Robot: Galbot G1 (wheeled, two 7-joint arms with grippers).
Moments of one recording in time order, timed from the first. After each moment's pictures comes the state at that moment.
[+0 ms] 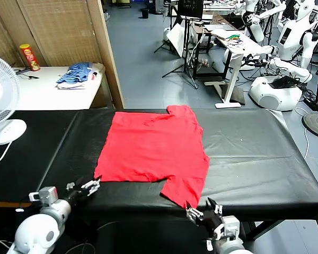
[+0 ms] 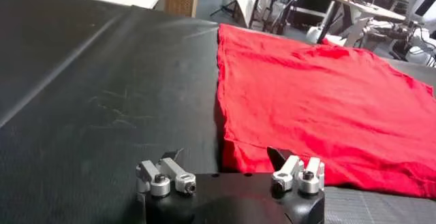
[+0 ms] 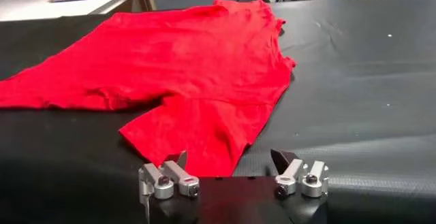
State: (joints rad) left arm 1.47 -1.01 -0.61 -2.00 -0.79 0.48 -0.13; right arm -1.65 1.38 0.33 2.24 0.23 -0.61 0.19
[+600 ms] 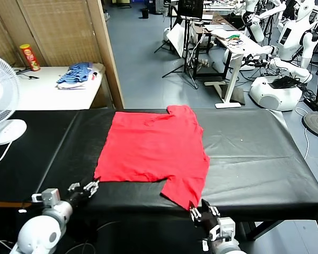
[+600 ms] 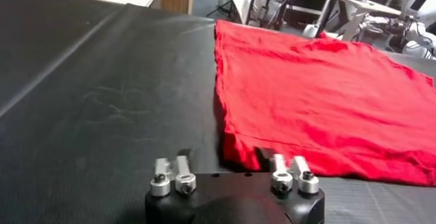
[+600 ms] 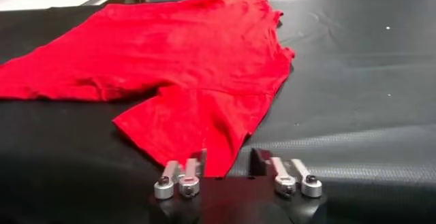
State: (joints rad) left arm 1.48 -1.02 -0.60 -1.98 -0.79 0.47 -0.11; right arm -1.68 1.39 0.33 2.26 0.22 -0.61 0.21
